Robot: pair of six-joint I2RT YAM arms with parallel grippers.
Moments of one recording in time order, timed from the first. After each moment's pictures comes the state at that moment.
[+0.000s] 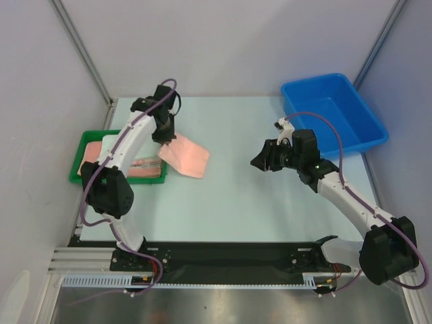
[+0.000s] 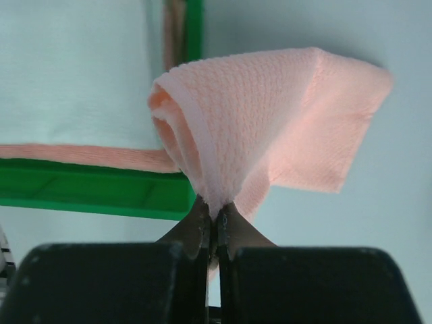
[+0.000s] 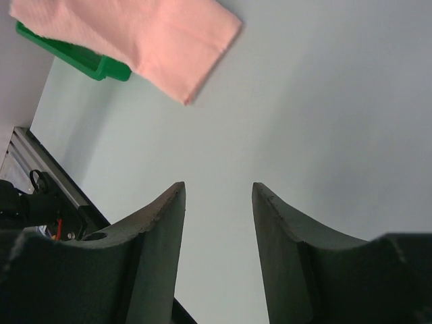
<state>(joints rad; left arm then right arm) -0.32 1.78 1.68 -1.07 -0.22 -0.31 0.38 1.19 0.84 -0.15 -0.45 0.36</state>
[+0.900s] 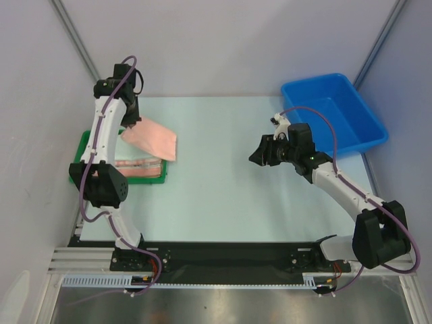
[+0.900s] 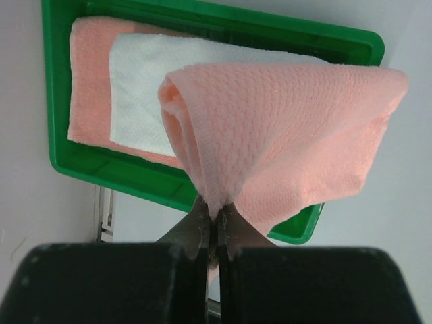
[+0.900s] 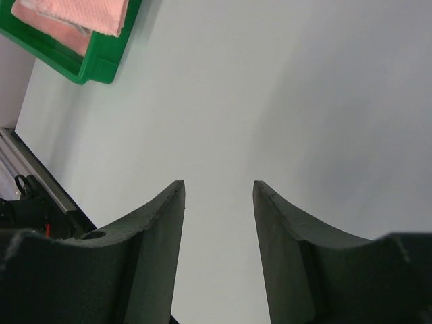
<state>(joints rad) -0.03 1.87 2.06 -1.27 -0.32 -0.12 0.36 1.33 0.92 -0.14 -0.45 0.32</state>
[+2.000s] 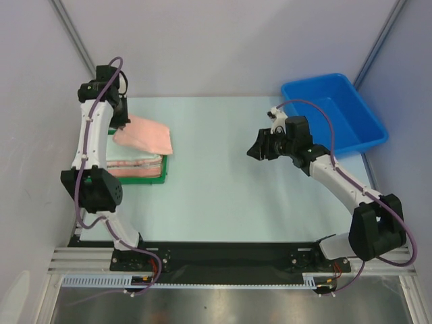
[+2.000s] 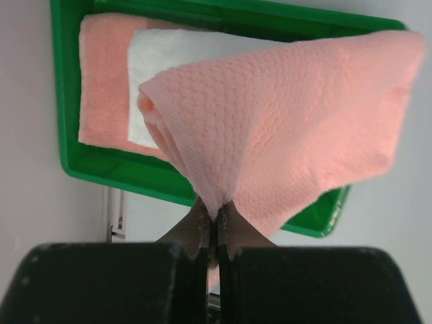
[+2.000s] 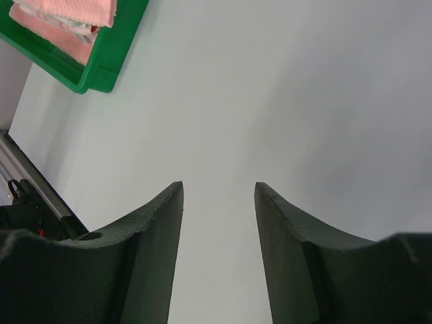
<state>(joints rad) 0.05 1.79 2.01 -1.24 -0.20 -0.02 0.37 1.38 1.01 -0.18 -0.45 0.29</state>
